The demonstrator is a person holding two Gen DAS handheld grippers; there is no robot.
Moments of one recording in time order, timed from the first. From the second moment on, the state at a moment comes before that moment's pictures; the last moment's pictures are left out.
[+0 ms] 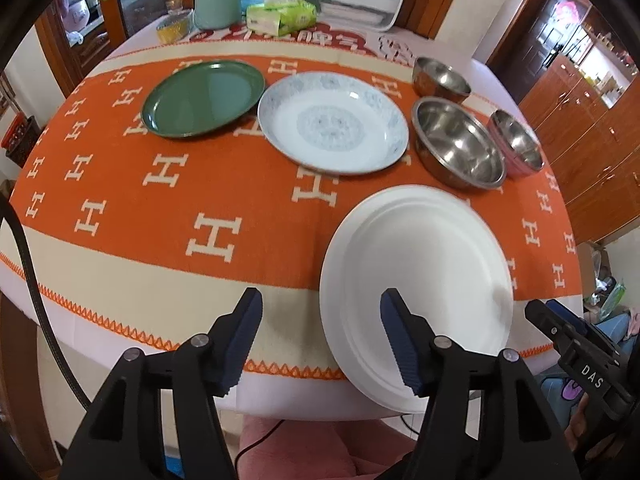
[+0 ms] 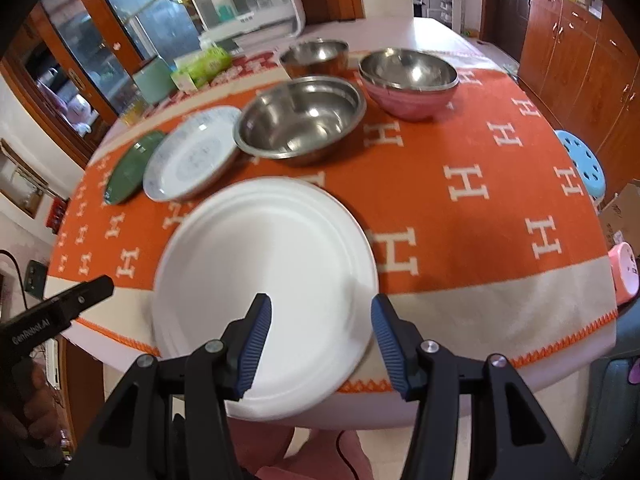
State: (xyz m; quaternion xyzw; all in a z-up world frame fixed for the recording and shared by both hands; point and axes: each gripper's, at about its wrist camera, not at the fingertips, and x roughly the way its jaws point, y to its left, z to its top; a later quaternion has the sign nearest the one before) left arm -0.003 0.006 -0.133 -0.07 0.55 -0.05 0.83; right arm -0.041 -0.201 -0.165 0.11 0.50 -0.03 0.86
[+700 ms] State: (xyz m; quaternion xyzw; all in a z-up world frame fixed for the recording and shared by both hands) left arm 0.029 0.061 -0.101 -0.08 0.49 -0.10 0.86; right arm 0.002 -0.136 -0.148 0.15 0.46 0.02 0.87
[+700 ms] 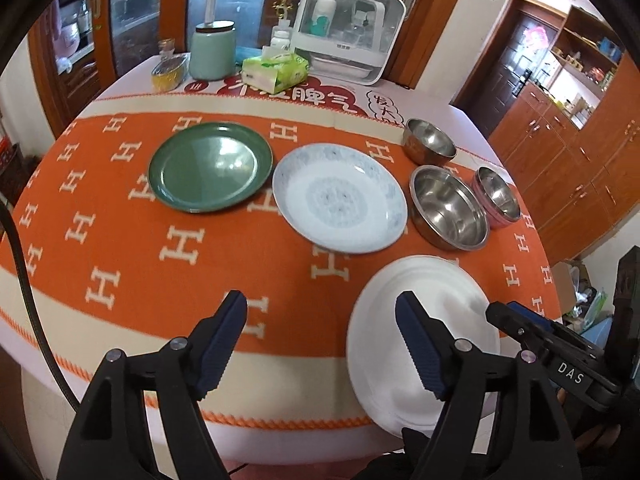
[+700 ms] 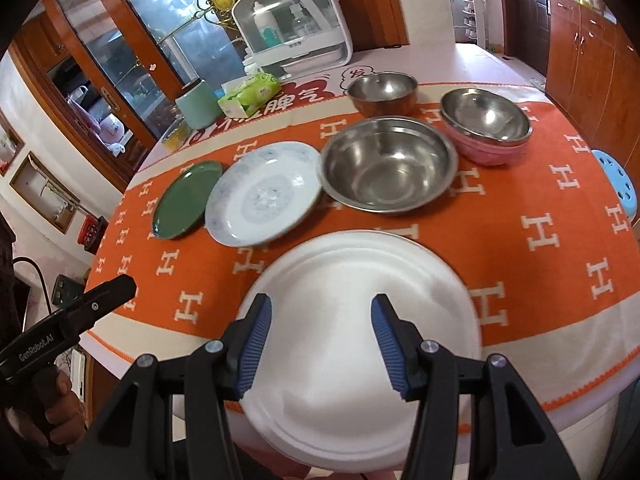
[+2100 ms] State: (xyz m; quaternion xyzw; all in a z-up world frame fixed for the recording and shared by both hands) left arm 0.247 0.054 -0.112 0.20 0.49 -0.32 0.79; right arm 0.073 -0.078 -0.204 0.32 0.39 -0.15 0.85
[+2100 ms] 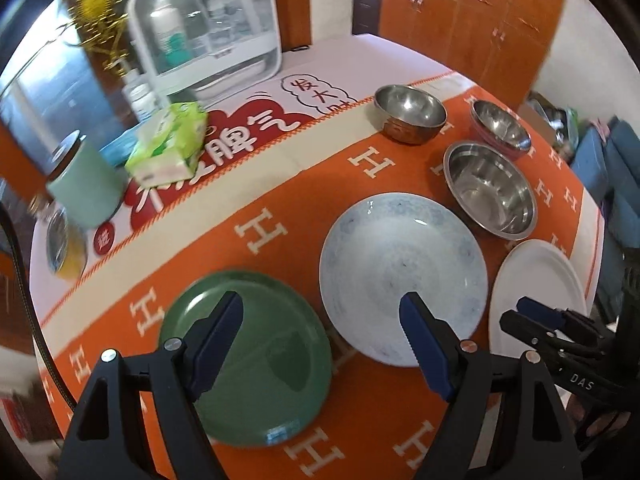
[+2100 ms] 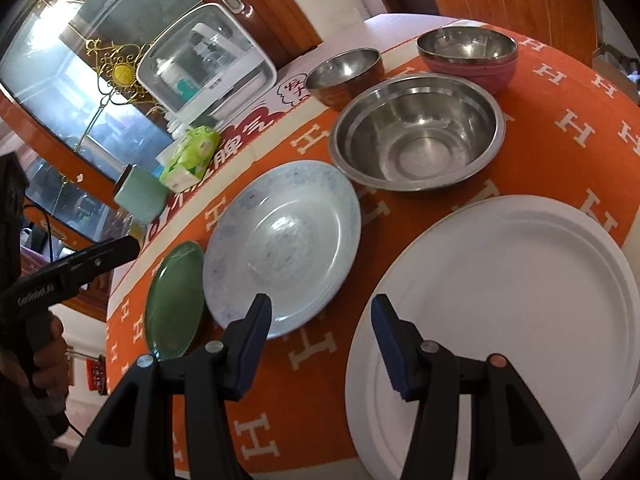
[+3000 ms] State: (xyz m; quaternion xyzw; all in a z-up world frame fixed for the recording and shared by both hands) left arm 0.297 0.010 -0.208 0.19 0.56 -0.36 0.72; right arm 0.122 -0.083 -0.237 0.23 0.41 -0.17 0.87
